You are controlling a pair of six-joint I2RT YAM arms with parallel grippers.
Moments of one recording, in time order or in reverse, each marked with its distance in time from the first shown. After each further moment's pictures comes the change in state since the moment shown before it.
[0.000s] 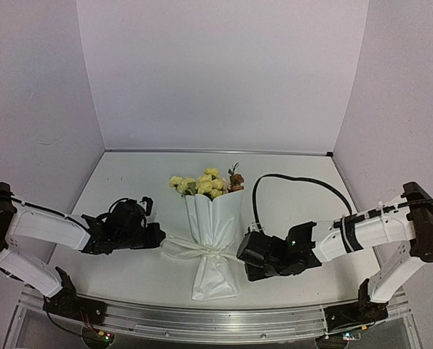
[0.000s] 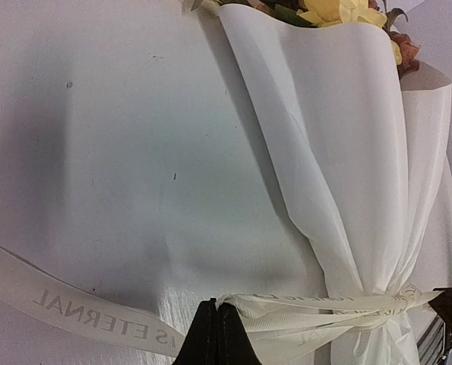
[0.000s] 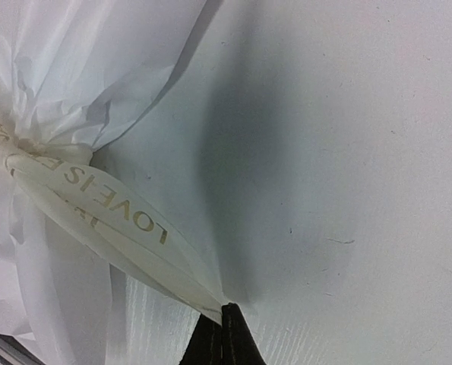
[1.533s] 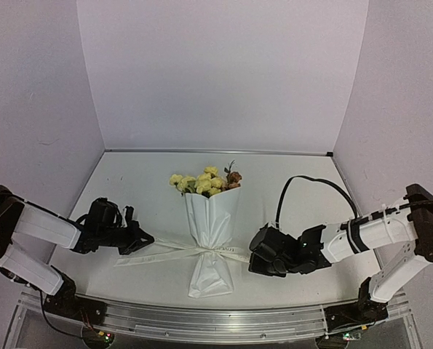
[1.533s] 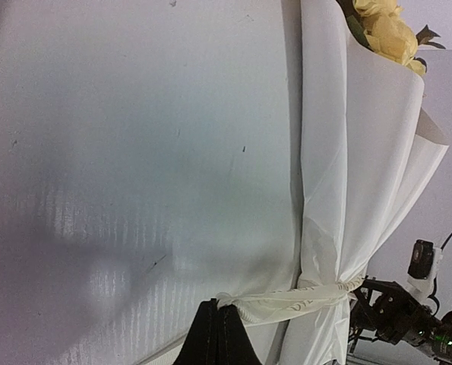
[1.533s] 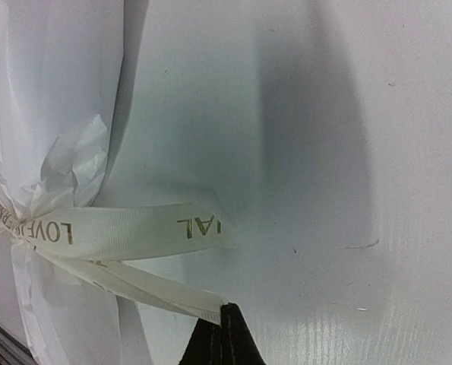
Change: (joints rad) left arm 0.348 0.009 -0.154 0.170 0.490 -0.146; right arm -0.090 -0.052 -0.169 0.260 -0.070 0.278
